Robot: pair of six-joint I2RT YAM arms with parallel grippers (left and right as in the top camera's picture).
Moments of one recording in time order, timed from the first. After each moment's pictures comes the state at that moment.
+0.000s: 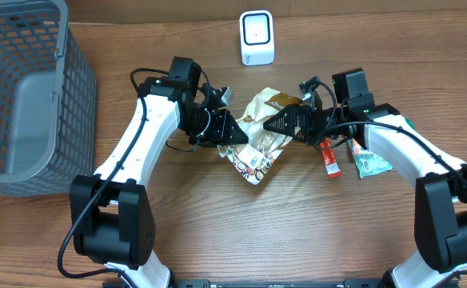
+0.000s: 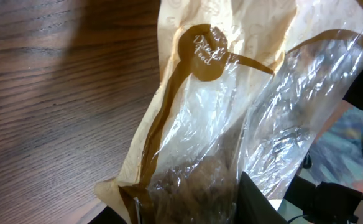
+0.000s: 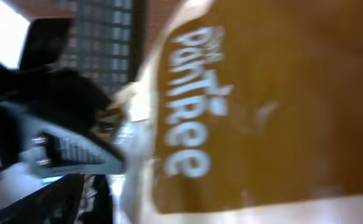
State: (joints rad) left arm -0.19 1.82 1.43 -1.08 0.65 -0.08; right arm 0.26 1.81 1.12 -0.27 -1.02 0.44
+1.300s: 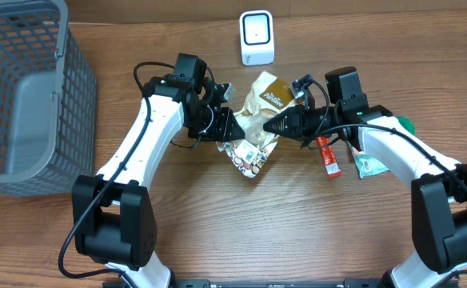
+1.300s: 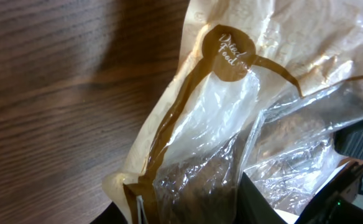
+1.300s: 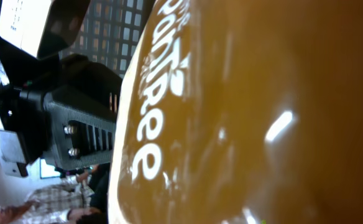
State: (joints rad) left arm -0.21 1.82 1.43 -0.99 0.48 -0.08; right arm 0.30 1.81 1.12 -0.21 -0.99 0.46
